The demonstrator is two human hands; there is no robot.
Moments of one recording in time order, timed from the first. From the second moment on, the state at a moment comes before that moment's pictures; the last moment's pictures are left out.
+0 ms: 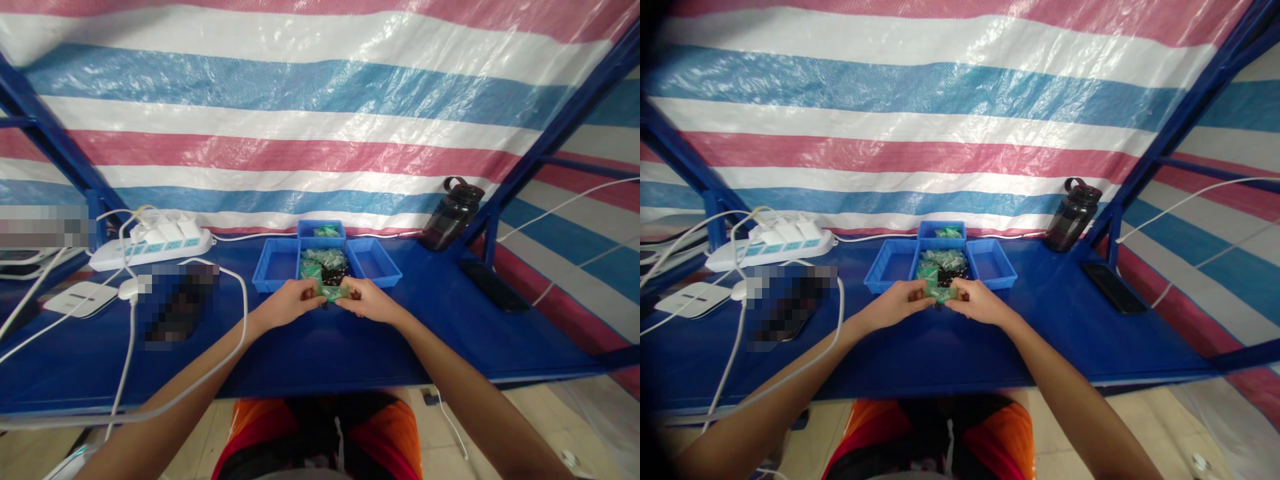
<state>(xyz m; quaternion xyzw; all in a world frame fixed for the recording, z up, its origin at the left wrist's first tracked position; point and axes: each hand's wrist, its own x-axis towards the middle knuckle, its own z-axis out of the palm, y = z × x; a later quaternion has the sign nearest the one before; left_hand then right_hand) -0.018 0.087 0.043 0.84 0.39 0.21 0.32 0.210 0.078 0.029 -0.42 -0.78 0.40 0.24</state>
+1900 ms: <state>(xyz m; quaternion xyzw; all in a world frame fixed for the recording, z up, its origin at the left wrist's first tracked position) -0.009 0.077 0.045 0.83 0.36 0.24 0.35 0.196 0.064 0.033 -0.30 -0.88 0.19 0.30</state>
